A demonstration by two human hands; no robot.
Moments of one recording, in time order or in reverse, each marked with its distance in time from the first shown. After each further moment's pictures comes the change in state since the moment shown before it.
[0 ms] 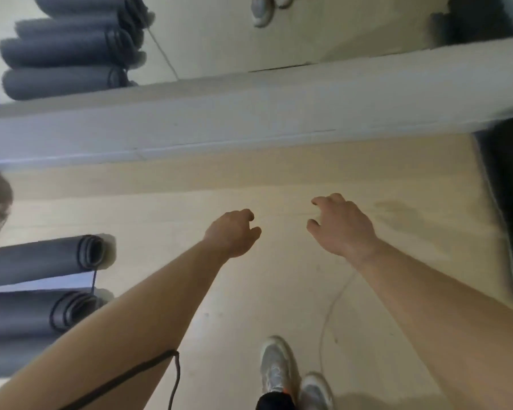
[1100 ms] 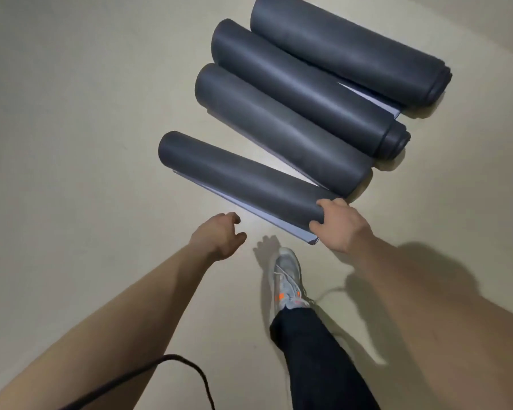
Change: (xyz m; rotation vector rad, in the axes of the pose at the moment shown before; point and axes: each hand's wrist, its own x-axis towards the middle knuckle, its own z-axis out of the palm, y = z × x) left_hand -0.471 -0.885 0.286 -0.455 -0.079 -0.601; right_hand -0.293 -0.676 0.627 -0.380 -0.498 -0.437
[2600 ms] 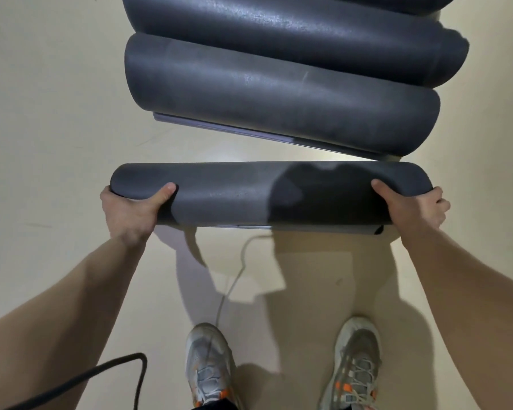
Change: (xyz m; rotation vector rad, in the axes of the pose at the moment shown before) left_hand 0.318 -0.229 -0.069 -0.842 0.488 -0.046; right_hand 0.158 -0.038 0.156 0.885 0.734 1.056
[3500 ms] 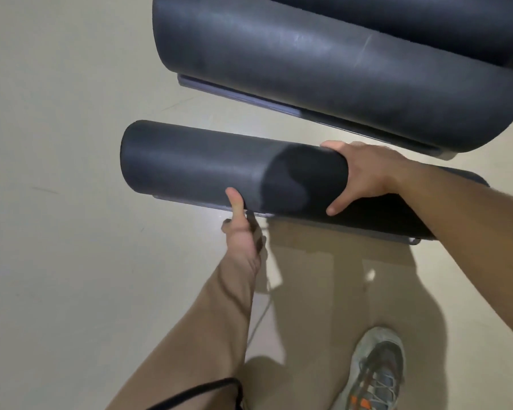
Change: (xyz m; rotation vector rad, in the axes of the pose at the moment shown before) left_hand -0.096 -0.044 0.109 -0.648 -0.321 -0.658; right_hand -0.039 -0.108 0.080 -0.898 -0.703 -0.961
